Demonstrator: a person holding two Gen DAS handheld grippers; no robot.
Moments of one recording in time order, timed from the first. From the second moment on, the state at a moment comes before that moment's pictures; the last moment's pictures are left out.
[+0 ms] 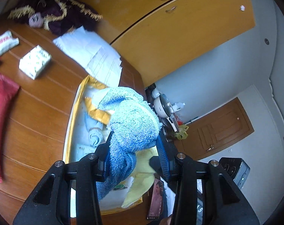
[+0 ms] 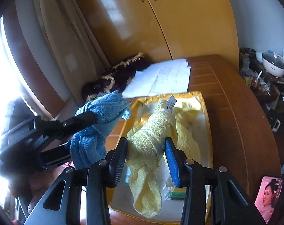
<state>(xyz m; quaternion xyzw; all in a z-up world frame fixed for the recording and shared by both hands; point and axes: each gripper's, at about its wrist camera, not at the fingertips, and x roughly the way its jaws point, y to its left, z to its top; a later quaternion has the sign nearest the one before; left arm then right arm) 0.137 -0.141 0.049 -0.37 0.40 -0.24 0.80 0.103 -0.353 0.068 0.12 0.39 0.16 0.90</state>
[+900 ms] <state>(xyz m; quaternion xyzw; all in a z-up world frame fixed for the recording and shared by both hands) 0.138 -0.156 -0.021 -0.37 0.49 -0.20 0.76 0.108 -0.327 0.031 0.05 0.45 0.13 0.88</state>
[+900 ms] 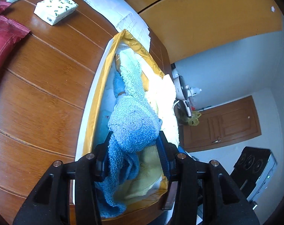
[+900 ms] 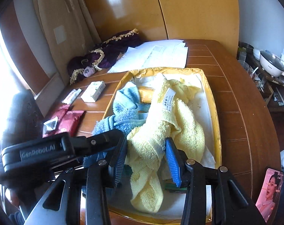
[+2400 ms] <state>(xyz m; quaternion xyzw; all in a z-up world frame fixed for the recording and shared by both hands) 0.067 0.033 0.022 -0.34 0.34 0.01 0.88 0.085 -0.246 0.061 0.14 0.40 0.30 0.86</state>
